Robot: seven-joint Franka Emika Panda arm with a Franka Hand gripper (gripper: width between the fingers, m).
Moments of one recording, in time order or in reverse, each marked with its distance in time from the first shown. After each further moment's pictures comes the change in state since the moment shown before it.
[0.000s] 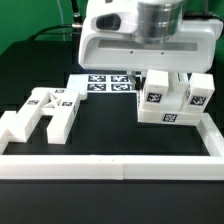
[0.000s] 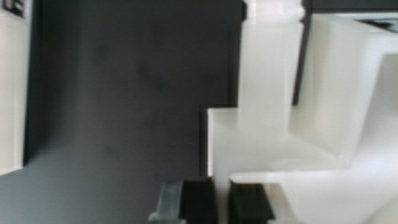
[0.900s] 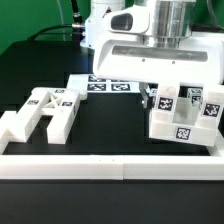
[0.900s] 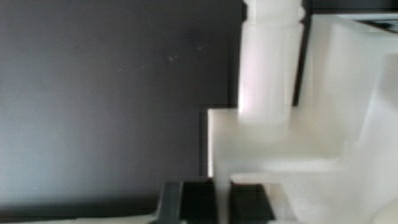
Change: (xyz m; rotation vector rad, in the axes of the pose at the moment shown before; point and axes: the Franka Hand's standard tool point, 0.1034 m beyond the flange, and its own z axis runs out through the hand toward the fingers) arm 0.021 -0.021 0.015 0.012 0.456 0.117
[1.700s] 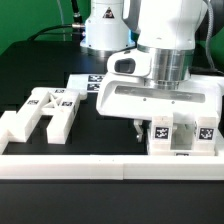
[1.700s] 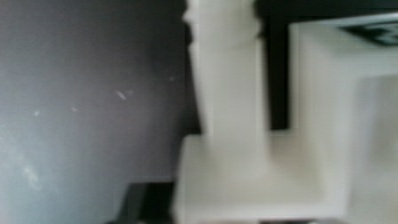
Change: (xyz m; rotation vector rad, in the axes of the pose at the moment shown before) arm 0.001 -0.006 0.058 -0.012 0.036 0.009
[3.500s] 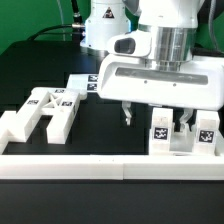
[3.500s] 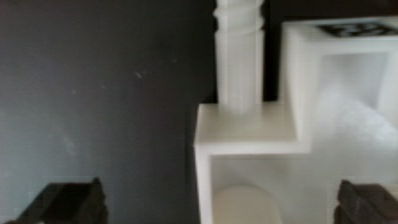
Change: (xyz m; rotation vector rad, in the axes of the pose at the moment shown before) arm 0.003 0.001 -0.017 0.003 -0.004 0.037
